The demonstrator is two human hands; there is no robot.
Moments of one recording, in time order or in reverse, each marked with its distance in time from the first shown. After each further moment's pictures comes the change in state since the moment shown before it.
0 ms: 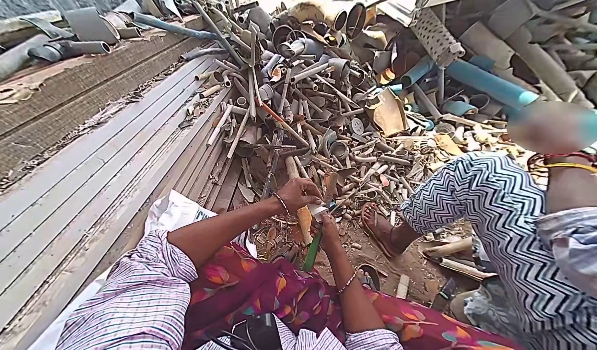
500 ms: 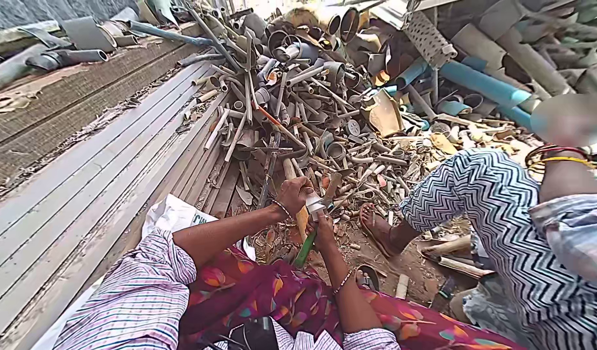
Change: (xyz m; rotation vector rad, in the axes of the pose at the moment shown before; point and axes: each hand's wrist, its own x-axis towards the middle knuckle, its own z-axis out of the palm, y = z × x) left_hand -0.001 0.013 0.018 0.159 0.289 -0.112; right_hand -0.002 0.002 0.008 0.049 0.010 -0.110
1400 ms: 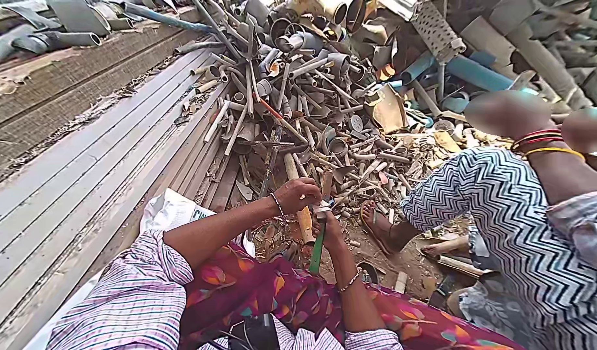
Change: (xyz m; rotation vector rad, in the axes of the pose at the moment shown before) left_hand 0.007 -0.032 -0.009 0.017 -0.191 0.587; right_hand 0.004 -0.014 -0.012 -0.104 0.026 0.289
